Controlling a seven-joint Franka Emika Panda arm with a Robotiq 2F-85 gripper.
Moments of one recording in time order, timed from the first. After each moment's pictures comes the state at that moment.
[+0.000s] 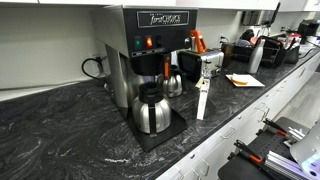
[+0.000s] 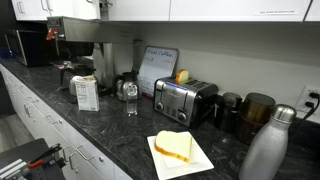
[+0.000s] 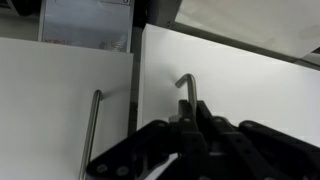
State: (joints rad) arm 0.17 -0.42 0.41 -1.89 -0.13 2.28 0.38
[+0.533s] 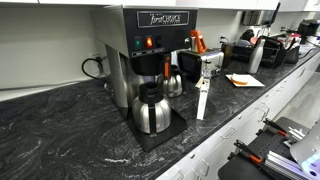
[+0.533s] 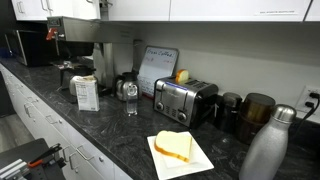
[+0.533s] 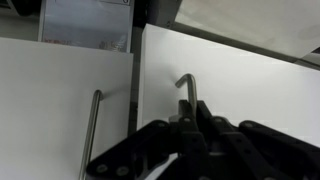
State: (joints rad) arm 0.17 -0.42 0.41 -1.89 -0.13 2.28 0.38
